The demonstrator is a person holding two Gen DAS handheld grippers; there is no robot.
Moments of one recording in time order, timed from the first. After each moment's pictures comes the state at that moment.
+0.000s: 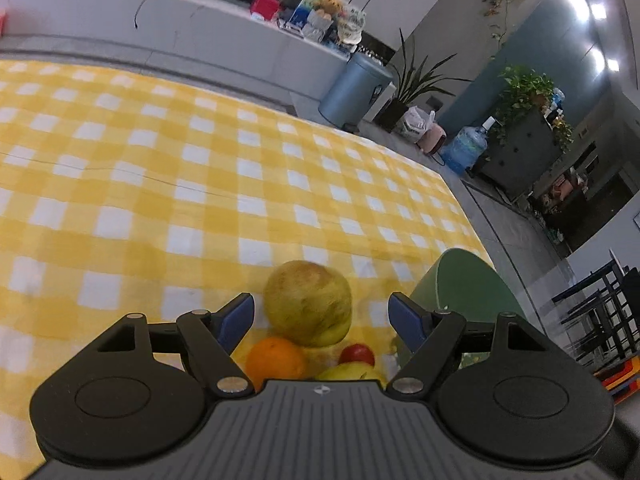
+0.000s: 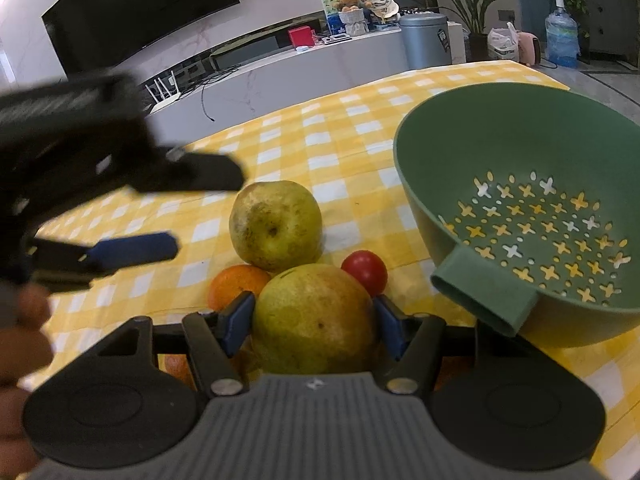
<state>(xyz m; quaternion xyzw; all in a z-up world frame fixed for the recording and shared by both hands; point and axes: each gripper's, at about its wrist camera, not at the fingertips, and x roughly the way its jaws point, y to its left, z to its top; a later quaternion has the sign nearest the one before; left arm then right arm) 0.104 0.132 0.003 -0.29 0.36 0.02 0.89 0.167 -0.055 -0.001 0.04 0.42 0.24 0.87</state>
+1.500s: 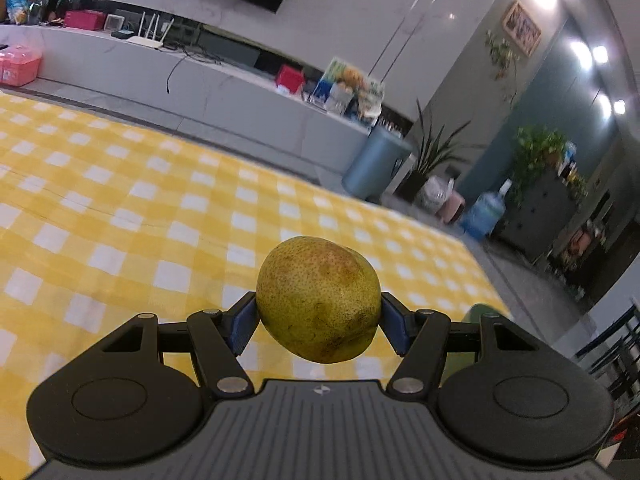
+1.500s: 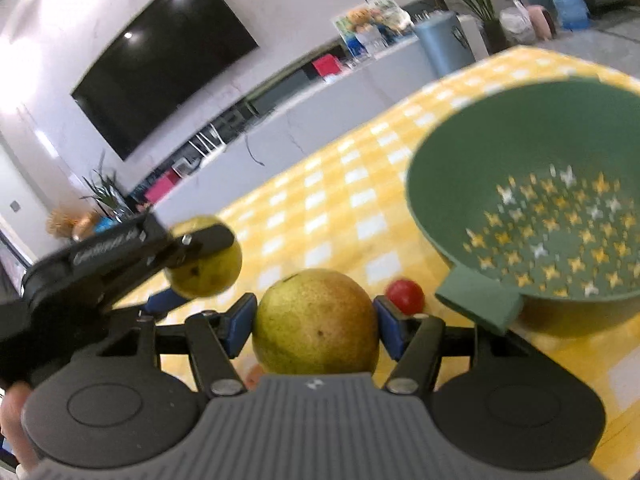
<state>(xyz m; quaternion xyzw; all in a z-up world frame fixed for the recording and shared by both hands) 0.052 0.145 0.020 -0.28 0.25 0.09 0.92 0.170 -0.089 0.020 0.18 0.38 0.30 0.85</state>
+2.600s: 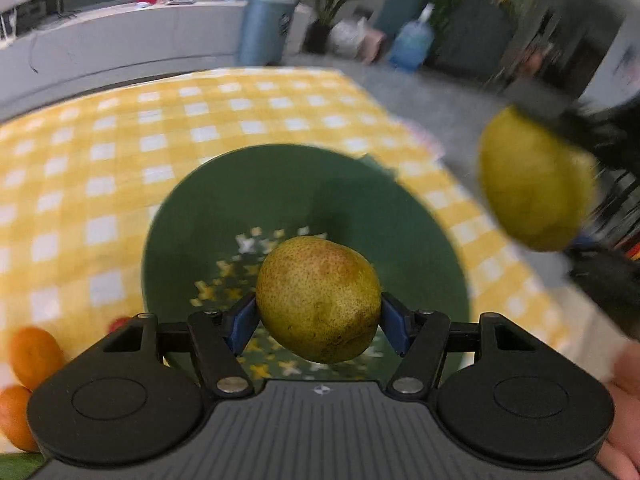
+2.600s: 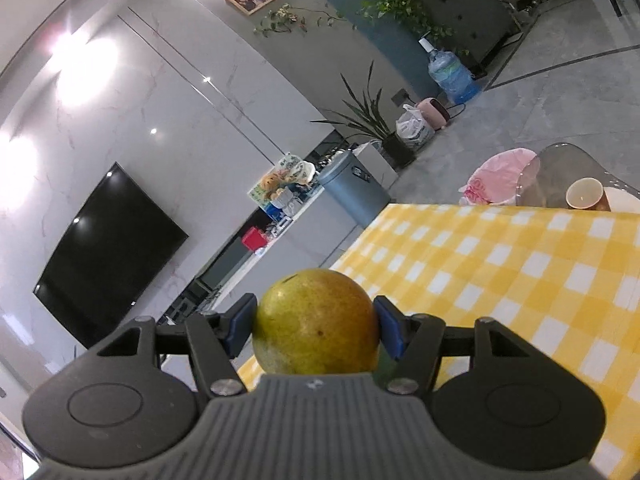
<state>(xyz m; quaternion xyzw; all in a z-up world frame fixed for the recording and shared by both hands) 0.201 -0.054 -0.004 -0.11 0.45 -0.04 0.88 0.201 -0.276 0.080 0.35 0.23 0.15 0.90</state>
